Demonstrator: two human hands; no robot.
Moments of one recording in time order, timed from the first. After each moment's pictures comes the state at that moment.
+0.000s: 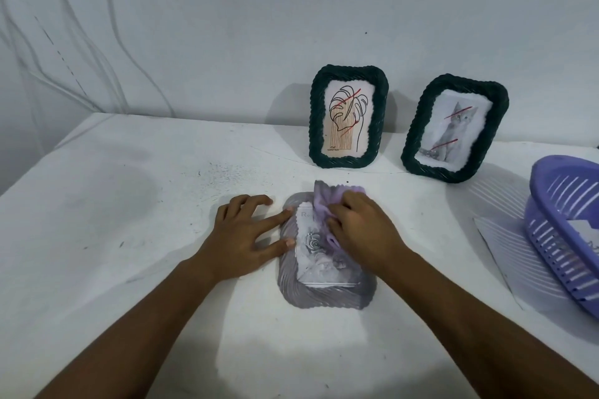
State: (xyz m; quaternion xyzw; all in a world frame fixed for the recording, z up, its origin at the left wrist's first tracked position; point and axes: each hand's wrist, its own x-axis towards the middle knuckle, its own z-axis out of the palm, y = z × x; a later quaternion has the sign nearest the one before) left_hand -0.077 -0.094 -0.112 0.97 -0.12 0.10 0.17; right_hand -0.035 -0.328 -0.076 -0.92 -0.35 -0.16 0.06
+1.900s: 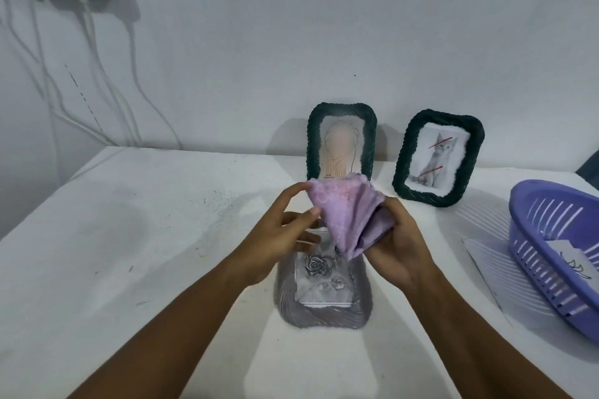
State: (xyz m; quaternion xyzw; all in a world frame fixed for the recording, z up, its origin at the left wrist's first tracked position) left_hand -0.079 -0.153 -0.026 0.70 -0.02 -0.09 0.71; right_hand -0.047 -0.344 -0.022 -0.44 0.01 0.20 0.88
